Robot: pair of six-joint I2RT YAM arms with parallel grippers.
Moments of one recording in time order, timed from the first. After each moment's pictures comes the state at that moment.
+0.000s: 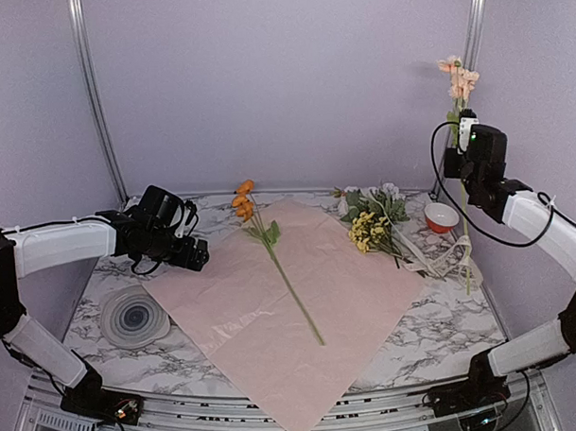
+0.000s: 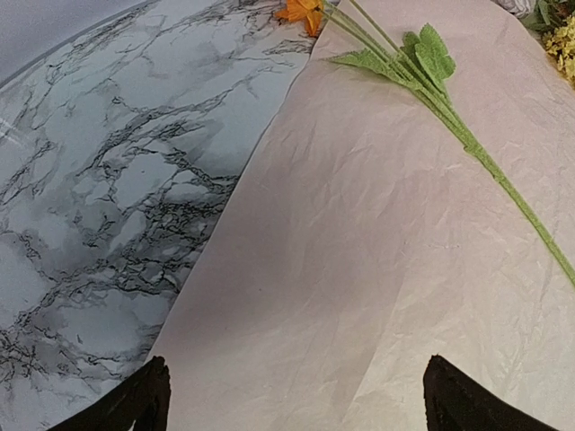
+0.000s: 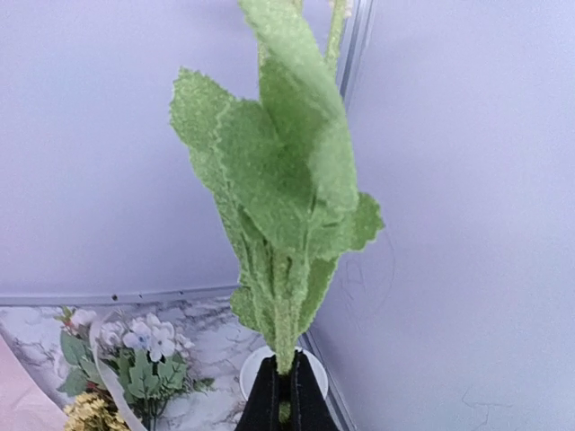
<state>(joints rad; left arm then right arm) -0.52 1.50 1.00 -0.41 -0.11 -0.15 0.16 1.30 1.11 0.01 0.49 -0.08</state>
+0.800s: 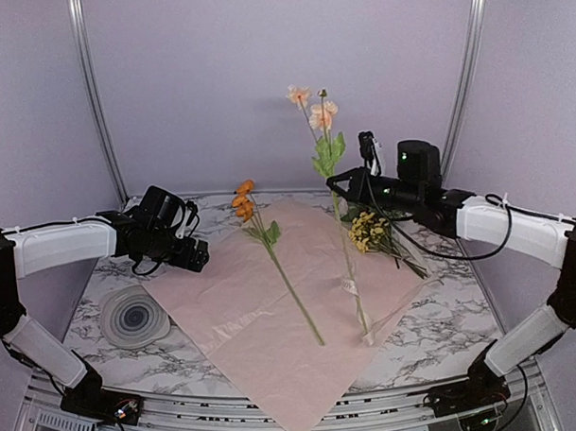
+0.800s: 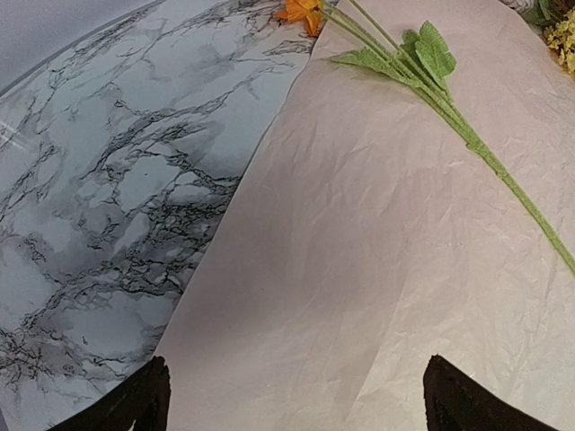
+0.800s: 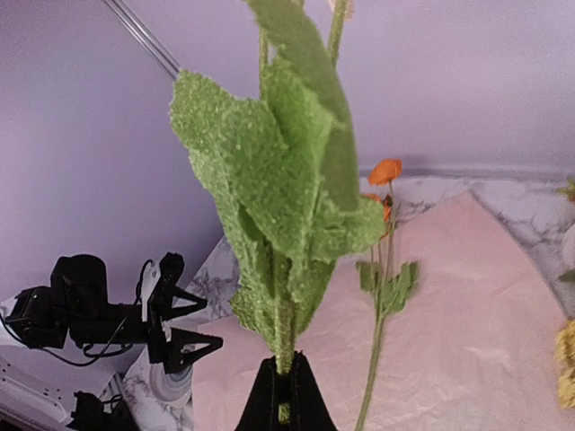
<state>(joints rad) -0.53 1.50 1.00 -0.41 -0.13 -0.13 0.53 1.37 1.10 0.13 -0.29 0.55</state>
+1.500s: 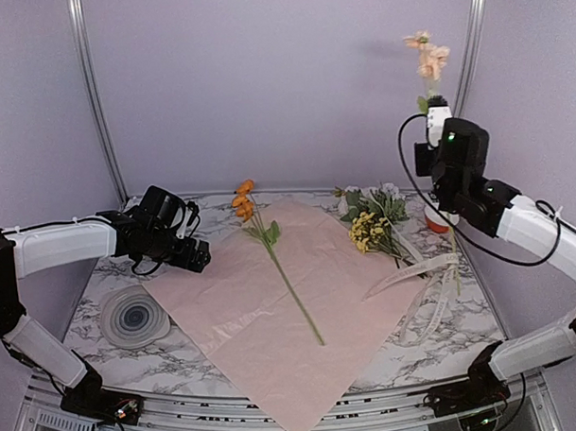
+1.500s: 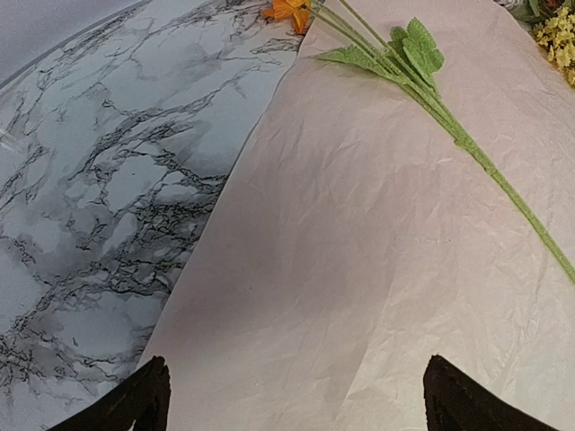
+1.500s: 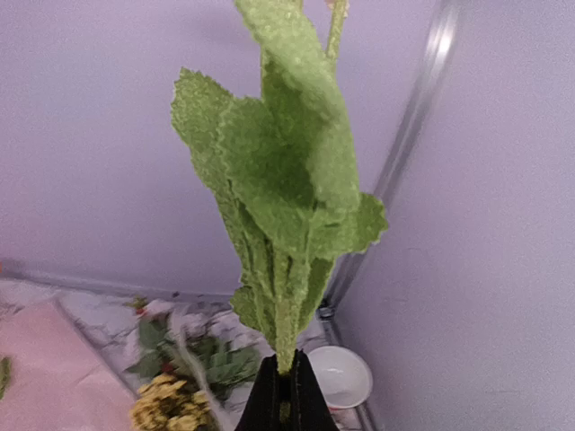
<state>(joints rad) -0.53 1.50 1.00 -0.41 -0.10 -0.14 0.62 1.28 1.15 0.00 0.77 -0.13</state>
